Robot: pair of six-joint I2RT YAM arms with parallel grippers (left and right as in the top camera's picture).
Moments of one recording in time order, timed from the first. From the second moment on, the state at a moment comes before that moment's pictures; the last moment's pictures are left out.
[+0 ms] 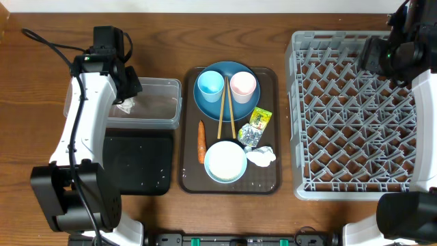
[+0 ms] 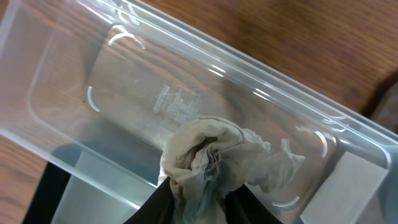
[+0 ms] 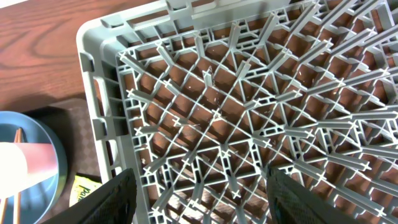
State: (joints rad) left arm 0.06 1.74 1.49 -0.99 -0.19 -0.36; right arm -0.14 1.70 1.82 -1.14 -0.03 0.15
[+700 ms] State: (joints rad) left arm 0.03 1.73 1.49 -1.00 -0.08 -0.34; right arm -0.14 1.70 1.82 -1.13 -0.03 0.15
